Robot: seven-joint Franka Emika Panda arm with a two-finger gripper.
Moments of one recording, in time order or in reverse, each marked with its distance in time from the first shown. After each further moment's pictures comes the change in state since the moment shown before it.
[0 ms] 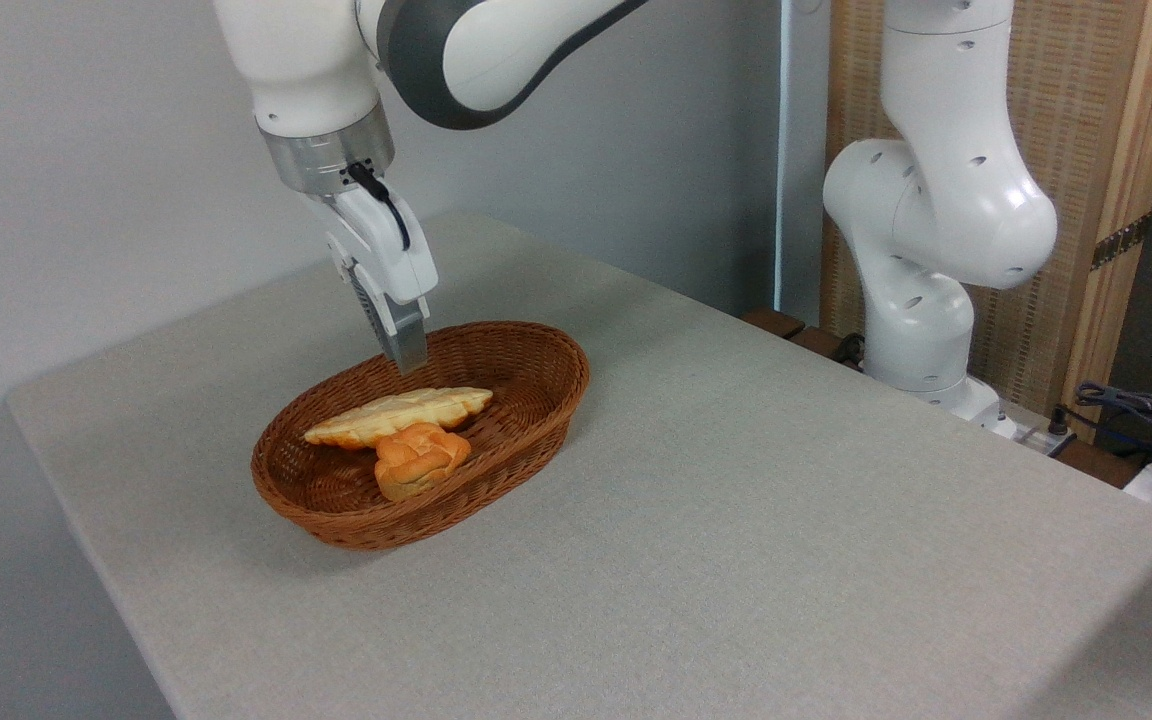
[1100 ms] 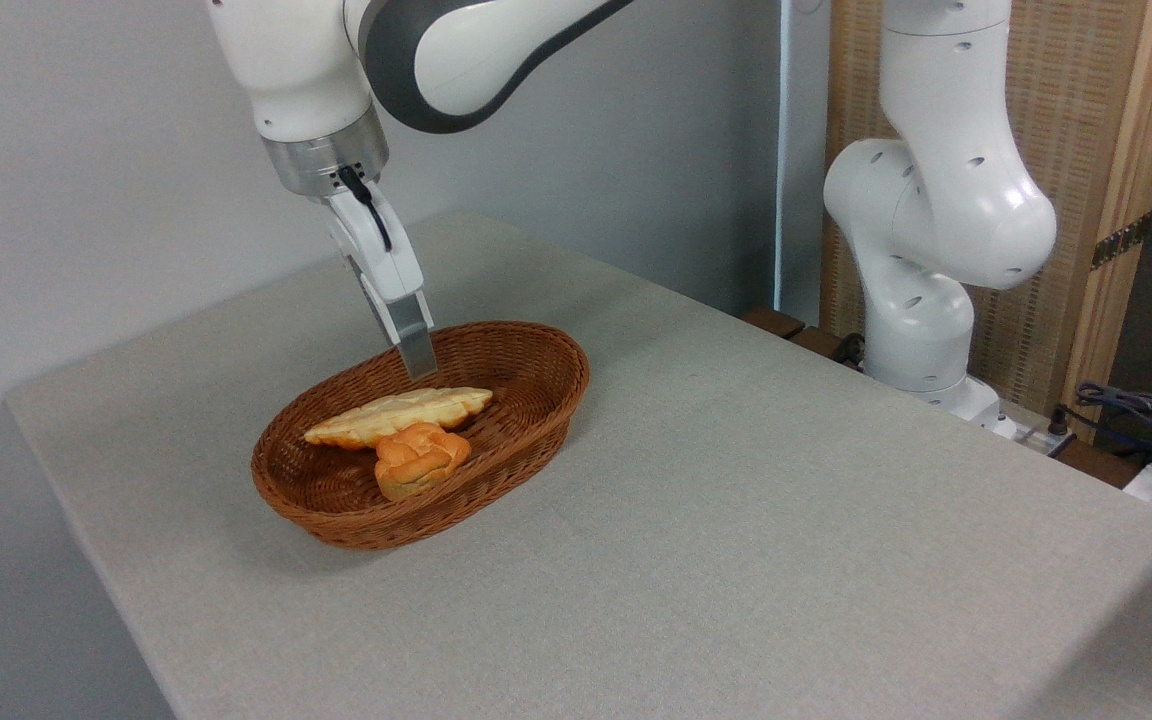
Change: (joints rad) arm -0.013 0.010 -0.048 -0.018 0.029 -0.001 0.044
